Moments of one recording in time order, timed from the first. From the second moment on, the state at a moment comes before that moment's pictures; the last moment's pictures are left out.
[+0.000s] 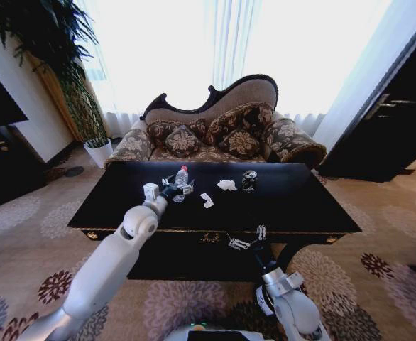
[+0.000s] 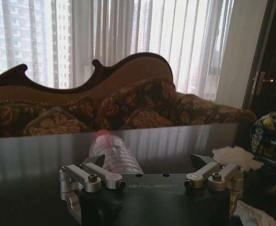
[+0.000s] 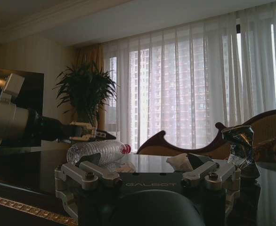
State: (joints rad) left arm 0.80 -1.09 -0.09 -1.91 -0.65 0.44 -0.17; right arm -1.61 1.40 0.54 2.09 0.23 0.28 -0.39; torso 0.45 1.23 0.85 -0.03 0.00
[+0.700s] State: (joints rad) left arm 0.91 -1.11 -0.13 -1.92 -0.58 0.41 -0.09; right arm -1.60 1.40 0.53 2.05 0.22 0.31 -0.40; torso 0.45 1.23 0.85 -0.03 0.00
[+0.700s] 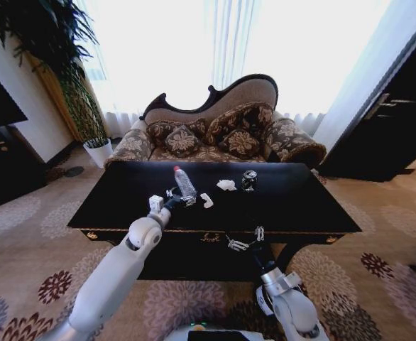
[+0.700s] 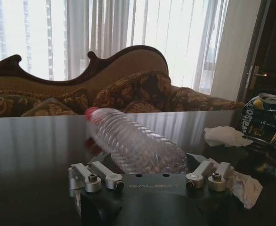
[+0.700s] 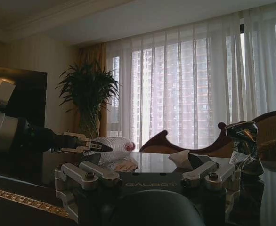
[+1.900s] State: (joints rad) left arm 1.55 -1.15 -0.72 -2.35 -0.41 -0.05 0.43; right arm -1.60 1.31 0.43 2.20 0.83 0.14 -0.49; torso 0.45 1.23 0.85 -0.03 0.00
